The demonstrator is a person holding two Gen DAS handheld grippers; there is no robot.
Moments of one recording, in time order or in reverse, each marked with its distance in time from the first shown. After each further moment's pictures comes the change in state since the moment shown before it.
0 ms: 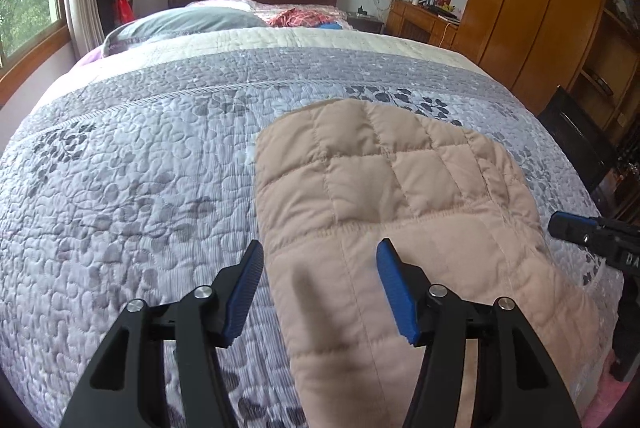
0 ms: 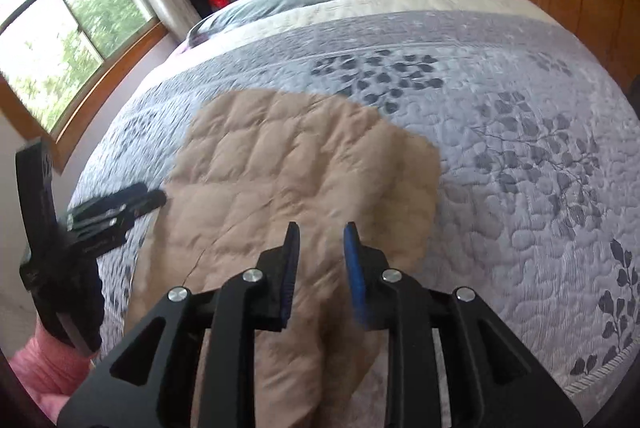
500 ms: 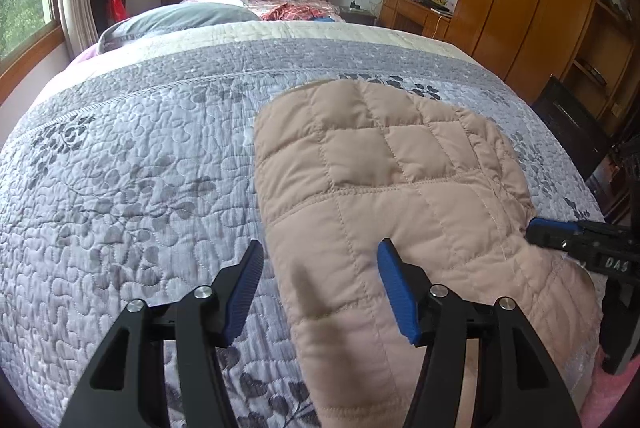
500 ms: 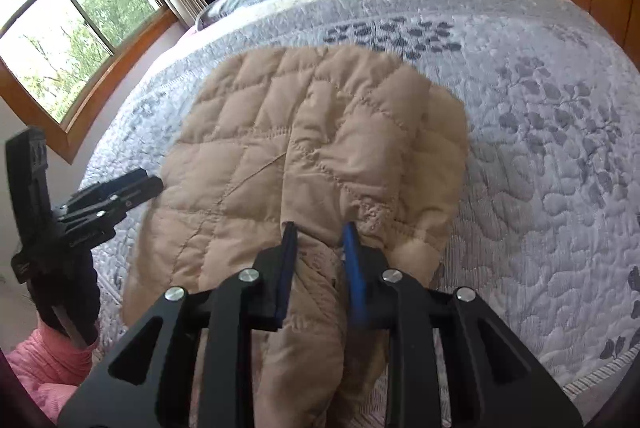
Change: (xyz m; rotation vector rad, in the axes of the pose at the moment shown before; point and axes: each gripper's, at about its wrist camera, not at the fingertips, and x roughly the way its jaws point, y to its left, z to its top) left arm -0.009 0.006 -0.016 0.018 0.021 -0.025; right arm 0.016 -0.007 -0.017 0.025 0.032 0.070
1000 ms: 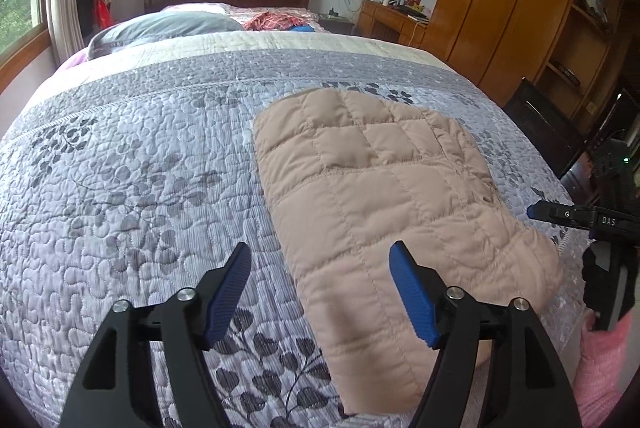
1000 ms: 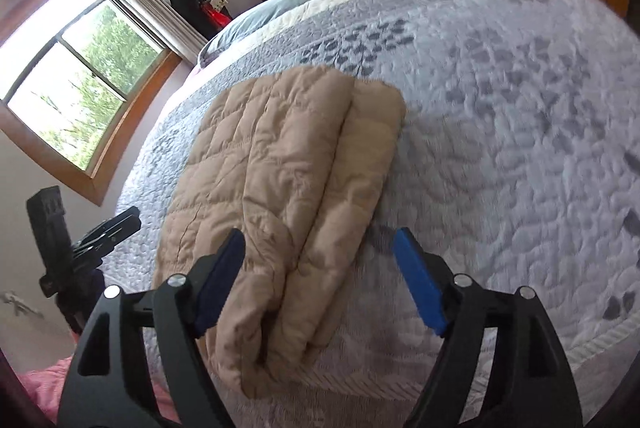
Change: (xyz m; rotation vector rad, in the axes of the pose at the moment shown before) left arm -0.041 0.015 -0.018 0.024 -0.022 -0.092; right arm -0.032 -0.054 -0.025 0.161 -0.040 0.119
